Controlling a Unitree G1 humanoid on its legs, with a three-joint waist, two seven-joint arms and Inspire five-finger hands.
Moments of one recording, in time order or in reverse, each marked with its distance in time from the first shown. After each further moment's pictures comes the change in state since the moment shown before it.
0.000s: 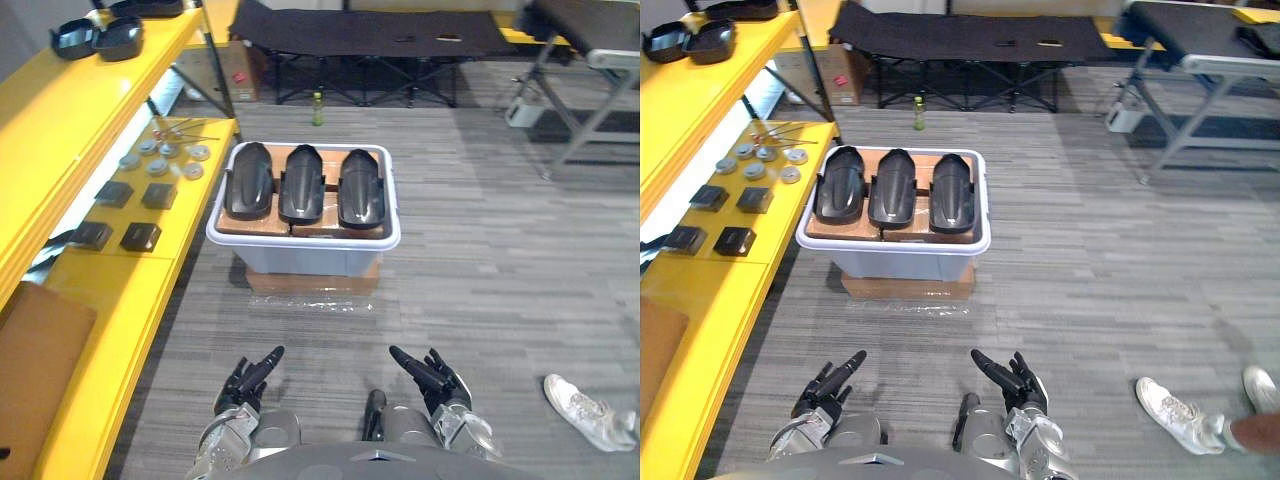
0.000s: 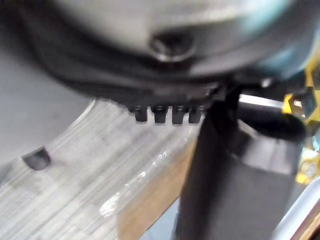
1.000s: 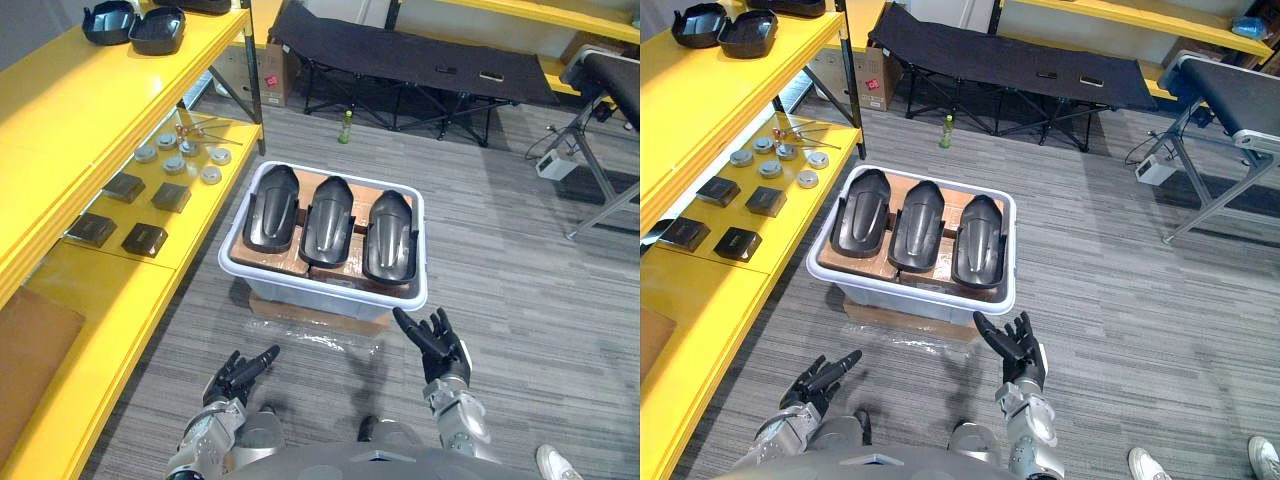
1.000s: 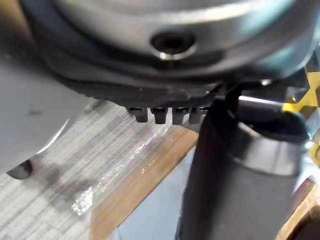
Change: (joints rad) left arm -0.020 0.111 -0.096 0.022 0.031 0.034 -0.001; right arm 0.047 0.050 0.015 -0.302 0.033 -0.122 -0.078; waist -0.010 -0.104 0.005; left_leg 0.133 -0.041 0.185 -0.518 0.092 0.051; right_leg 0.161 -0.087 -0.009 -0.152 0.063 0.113
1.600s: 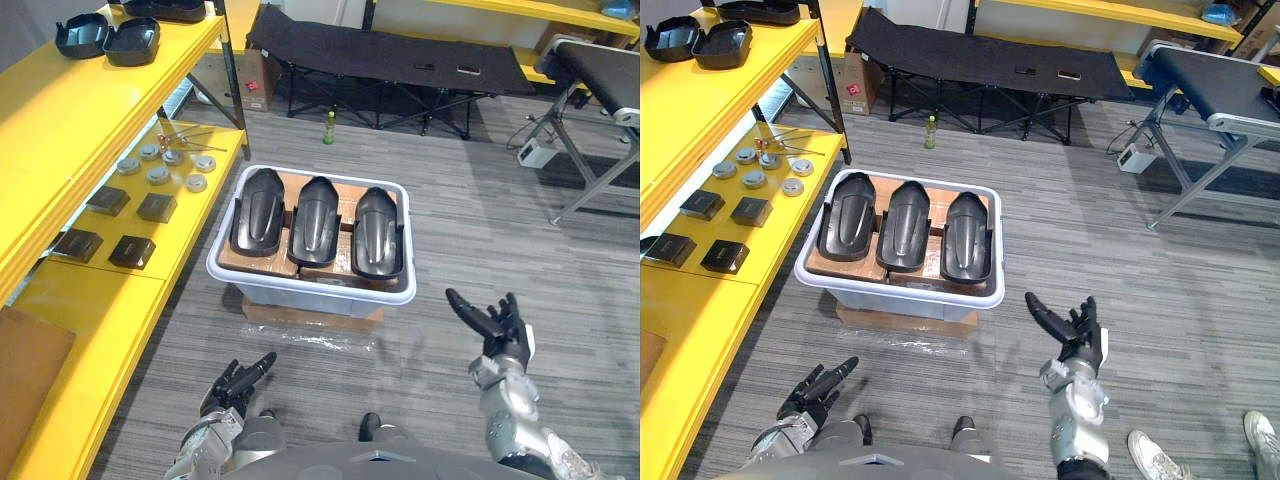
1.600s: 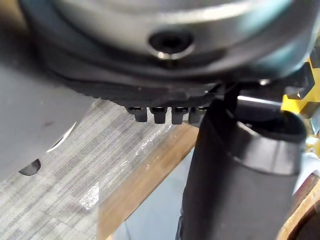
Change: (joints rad) left arm 0.022 0.004 0.022 0.026 0.038 -0.002 -0.046; right arm -0.095 -0.149 -0.173 -0.107 -0.160 0.114 -0.217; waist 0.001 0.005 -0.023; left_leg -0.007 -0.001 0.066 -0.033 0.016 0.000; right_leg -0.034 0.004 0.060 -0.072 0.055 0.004
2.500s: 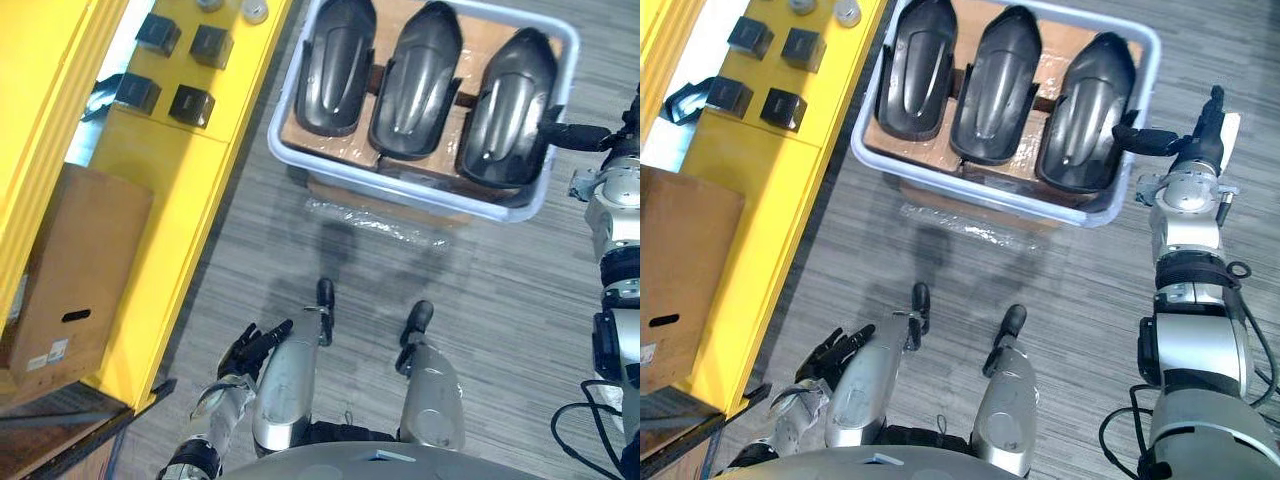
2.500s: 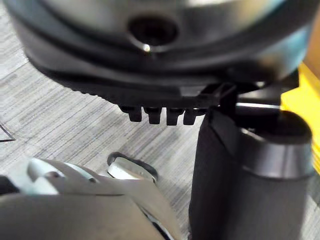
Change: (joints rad) left arm -0.183 0.010 -0.110 0.121 -0.007 -0.067 -0.027; right arm -0.953 -0.621 0.268 0.502 -0.154 0.166 -0.118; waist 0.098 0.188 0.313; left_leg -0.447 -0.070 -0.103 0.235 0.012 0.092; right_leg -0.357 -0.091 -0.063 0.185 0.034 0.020
